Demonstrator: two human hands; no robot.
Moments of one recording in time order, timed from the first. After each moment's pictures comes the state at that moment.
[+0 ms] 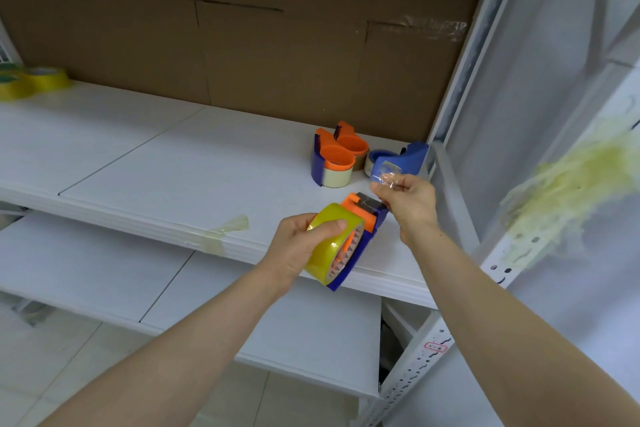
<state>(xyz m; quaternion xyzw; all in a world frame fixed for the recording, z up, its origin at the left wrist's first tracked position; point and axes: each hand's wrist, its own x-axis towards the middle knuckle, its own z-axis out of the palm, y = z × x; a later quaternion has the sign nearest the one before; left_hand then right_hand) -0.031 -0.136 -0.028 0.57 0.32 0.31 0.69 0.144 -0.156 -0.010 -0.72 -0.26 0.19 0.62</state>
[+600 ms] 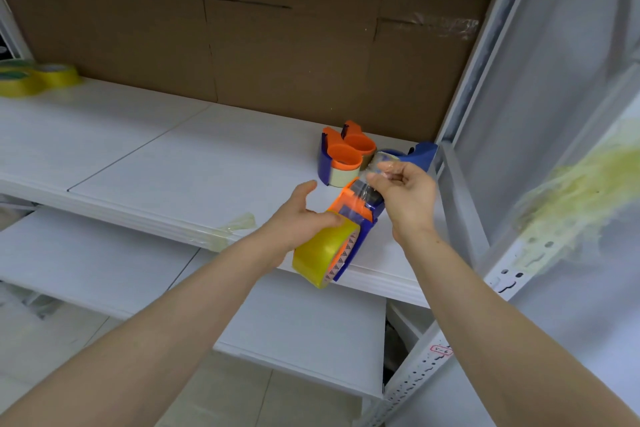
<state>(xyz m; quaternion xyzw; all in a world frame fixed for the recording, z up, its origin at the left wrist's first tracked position) -0.030 -0.109 -0.003 0.66 0.42 0.18 0.60 0.124 -0.151 -0.003 -0.67 -0.32 0.15 0.66</state>
